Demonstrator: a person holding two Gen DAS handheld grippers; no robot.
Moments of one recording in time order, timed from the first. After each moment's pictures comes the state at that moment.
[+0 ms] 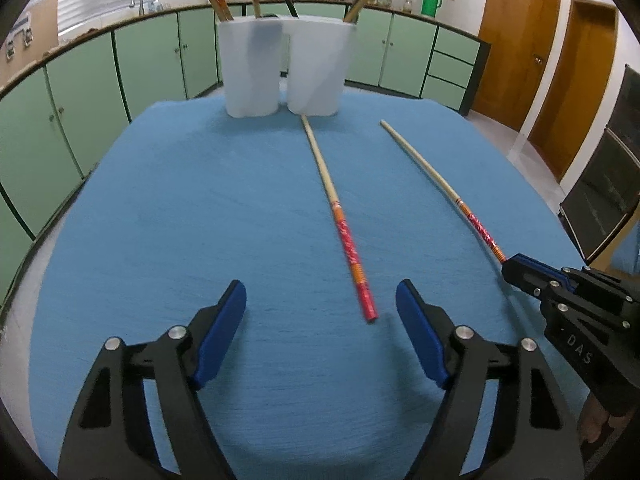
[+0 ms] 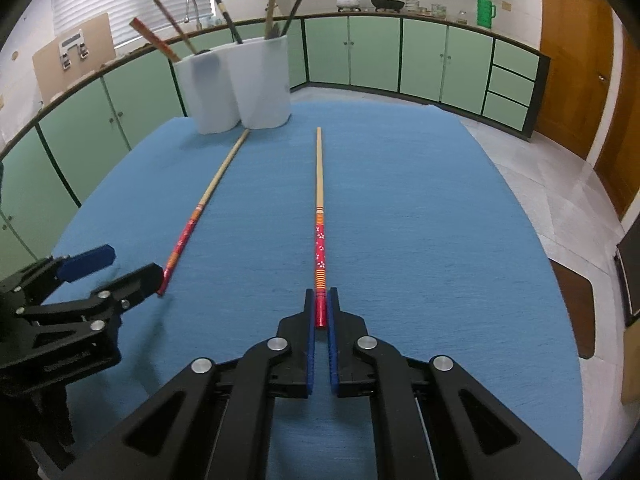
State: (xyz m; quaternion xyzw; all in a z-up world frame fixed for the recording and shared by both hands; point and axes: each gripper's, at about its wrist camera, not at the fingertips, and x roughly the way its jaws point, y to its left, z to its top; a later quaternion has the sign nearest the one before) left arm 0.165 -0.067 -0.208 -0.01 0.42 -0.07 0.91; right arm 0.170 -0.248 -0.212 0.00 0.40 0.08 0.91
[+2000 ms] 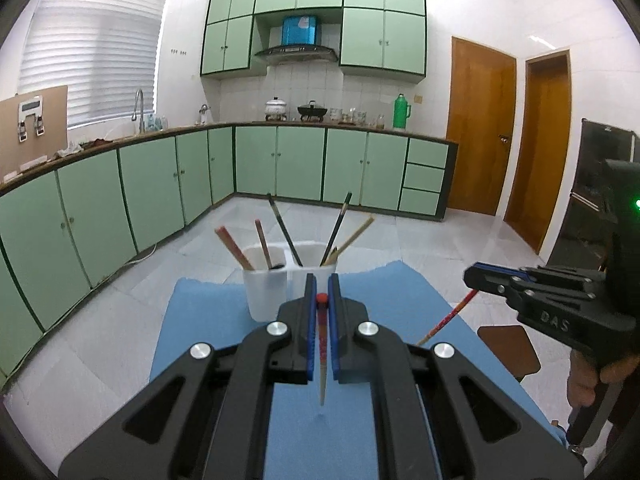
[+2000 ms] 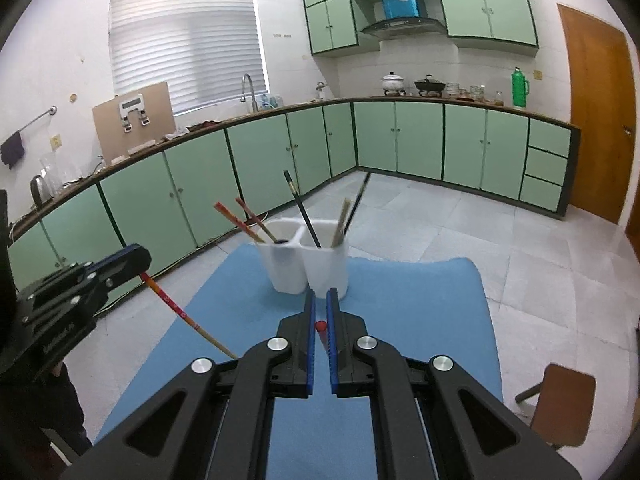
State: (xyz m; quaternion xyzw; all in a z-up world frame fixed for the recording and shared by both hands) left arm 0.139 -0.042 -0.001 0.00 0.21 -0.10 0.97; right arm 0.187 -0.238 -0.019 0.02 0.27 0.18 0.95
